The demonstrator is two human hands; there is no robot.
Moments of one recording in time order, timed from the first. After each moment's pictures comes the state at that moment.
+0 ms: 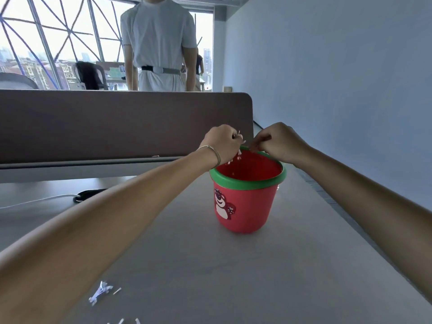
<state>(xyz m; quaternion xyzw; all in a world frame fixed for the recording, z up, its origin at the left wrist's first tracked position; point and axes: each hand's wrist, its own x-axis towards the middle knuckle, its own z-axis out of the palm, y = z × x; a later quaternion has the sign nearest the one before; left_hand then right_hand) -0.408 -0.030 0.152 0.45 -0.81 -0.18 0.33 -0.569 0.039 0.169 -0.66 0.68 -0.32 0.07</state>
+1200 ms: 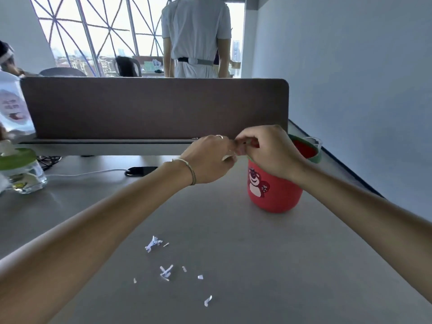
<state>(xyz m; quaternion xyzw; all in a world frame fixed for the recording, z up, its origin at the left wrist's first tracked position) -0.272 0.045 0.124 0.40 -0.89 0.00 0.19 -0.457 0.082 0.137 -0.78 0.52 -0.35 0.00</state>
